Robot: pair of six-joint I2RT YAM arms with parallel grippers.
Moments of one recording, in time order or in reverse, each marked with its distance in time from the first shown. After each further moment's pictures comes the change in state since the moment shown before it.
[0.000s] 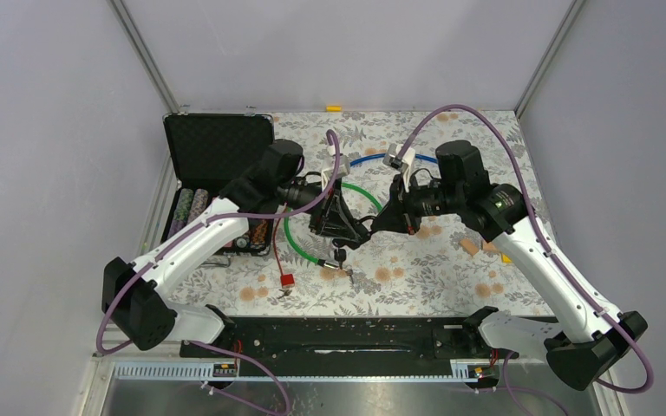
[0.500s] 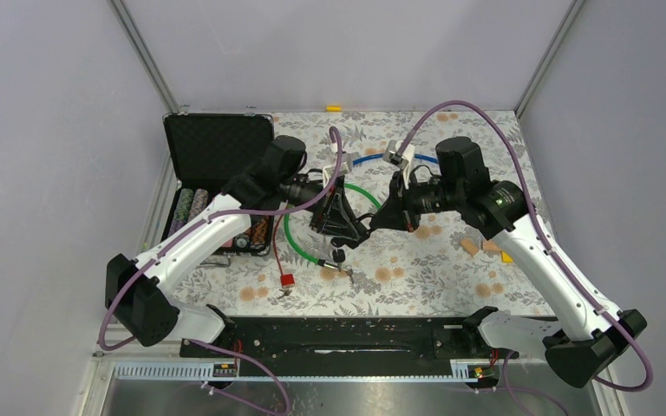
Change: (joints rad) left arm -0.003 0.026 0.041 -0.022 0.050 0.002; right arm -0.001 0.016 0.031 -0.005 -0.013 0.016
